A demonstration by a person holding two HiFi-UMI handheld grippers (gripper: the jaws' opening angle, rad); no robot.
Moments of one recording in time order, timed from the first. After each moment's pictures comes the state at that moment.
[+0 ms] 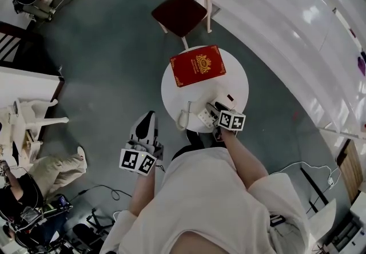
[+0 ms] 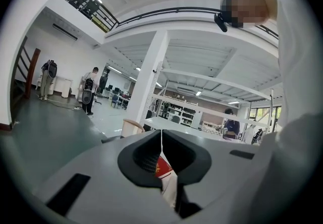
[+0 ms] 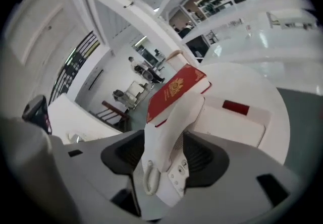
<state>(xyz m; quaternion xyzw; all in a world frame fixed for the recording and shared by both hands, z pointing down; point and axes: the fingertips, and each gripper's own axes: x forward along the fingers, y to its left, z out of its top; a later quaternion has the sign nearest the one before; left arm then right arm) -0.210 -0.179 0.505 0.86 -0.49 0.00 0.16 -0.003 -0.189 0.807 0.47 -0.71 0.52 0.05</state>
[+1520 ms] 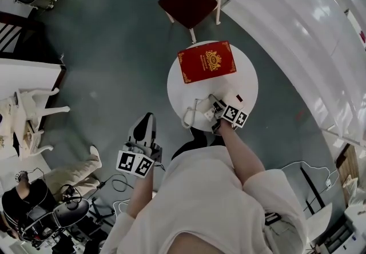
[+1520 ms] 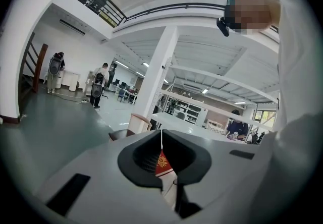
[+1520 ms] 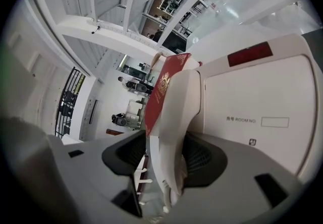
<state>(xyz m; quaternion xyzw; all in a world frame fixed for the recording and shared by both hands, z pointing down) -0.245 -0.189 0.526 0.84 -0.51 0.01 0.20 -0.025 -0.225 0.840 0.47 -0.62 0.62 -0.10</state>
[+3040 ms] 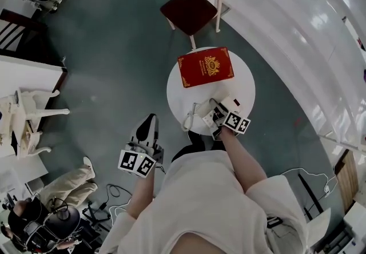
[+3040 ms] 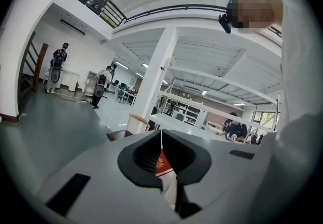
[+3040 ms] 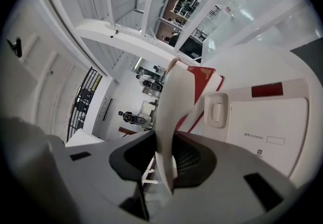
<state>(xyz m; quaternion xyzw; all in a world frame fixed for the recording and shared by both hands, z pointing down) -0.233 -0.181 0.524 0.84 -0.51 0.00 0.20 -0.022 -0.226 0.780 0.44 -0.68 0.57 -0.13</state>
